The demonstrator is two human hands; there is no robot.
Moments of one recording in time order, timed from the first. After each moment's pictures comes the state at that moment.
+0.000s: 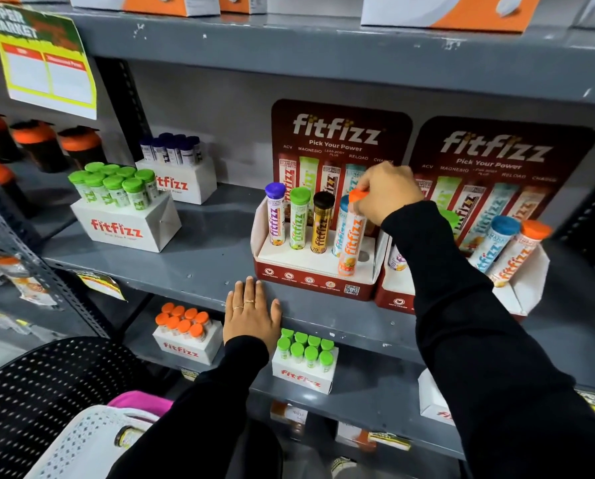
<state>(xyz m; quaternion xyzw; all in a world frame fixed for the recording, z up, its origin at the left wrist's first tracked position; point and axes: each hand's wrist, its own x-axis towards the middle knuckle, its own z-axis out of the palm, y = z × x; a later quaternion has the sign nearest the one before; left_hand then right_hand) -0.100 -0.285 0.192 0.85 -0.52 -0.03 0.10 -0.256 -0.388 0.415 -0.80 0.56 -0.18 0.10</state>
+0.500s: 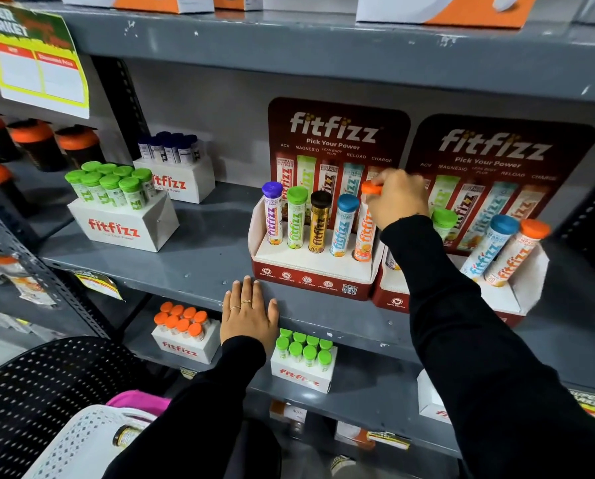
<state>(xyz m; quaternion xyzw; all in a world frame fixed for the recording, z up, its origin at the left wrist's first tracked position) -0.102 -0.286 0.194 0.85 -0.52 -0.03 0.09 -0.266 -0.403 0.393 -0.73 0.61 -0.28 0.10</state>
